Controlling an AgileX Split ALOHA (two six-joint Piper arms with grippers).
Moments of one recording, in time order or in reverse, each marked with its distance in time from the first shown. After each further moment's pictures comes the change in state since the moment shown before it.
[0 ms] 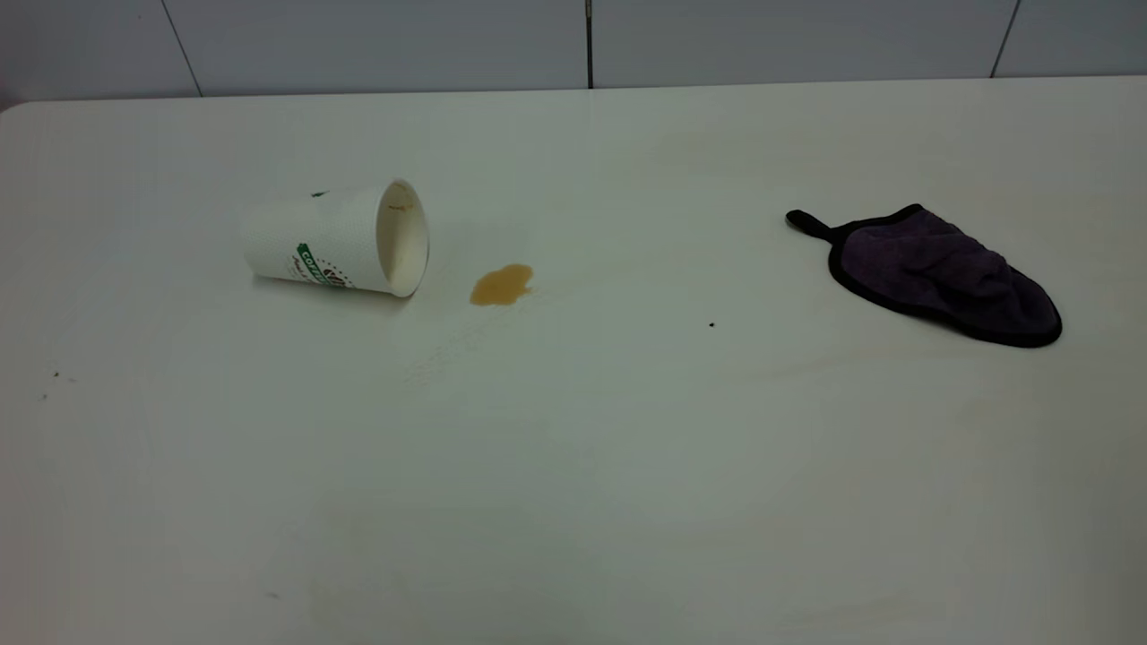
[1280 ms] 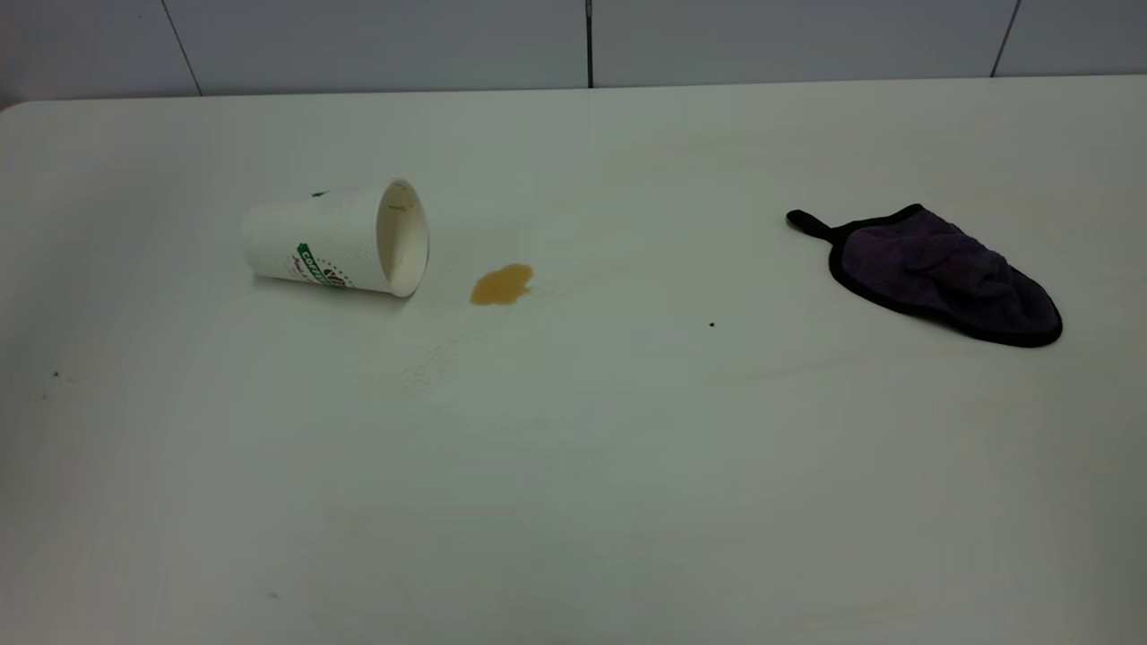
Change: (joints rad) left arm -0.177 1.285 -0.527 0.249 -0.307 -0.143; right arm 0.000 0.000 0.000 0.000 0.000 0.000
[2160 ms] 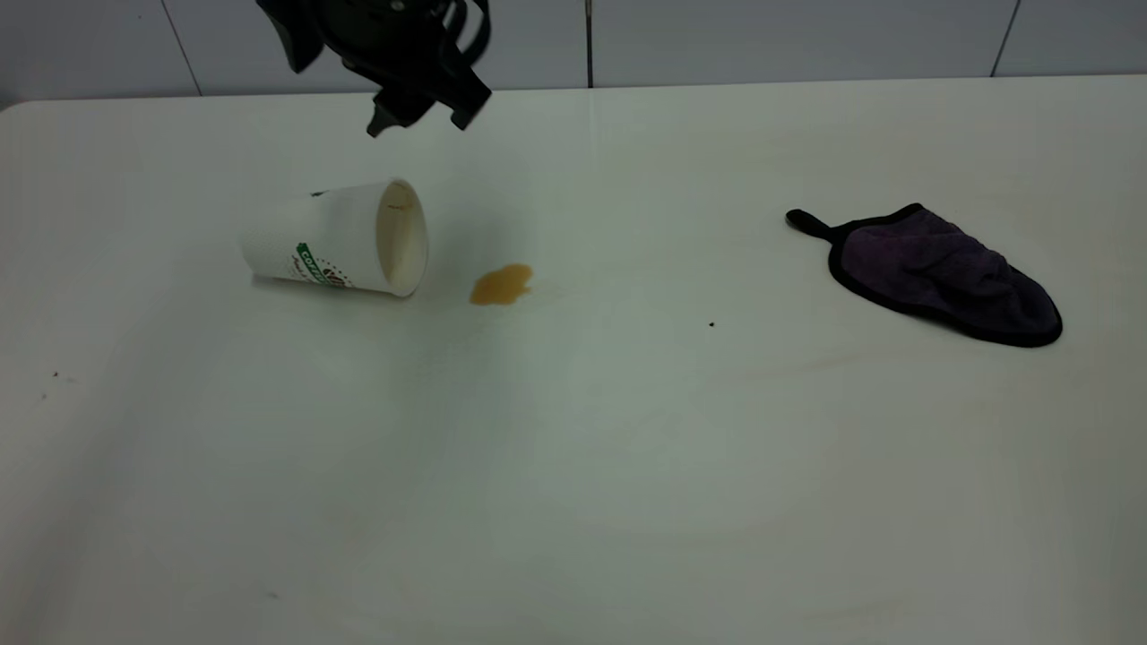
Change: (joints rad) left arm -0.459 1.020 -0.639 0.566 0.091 -0.479; right arm 0.000 0.000 0.000 0.000 0.000 0.000
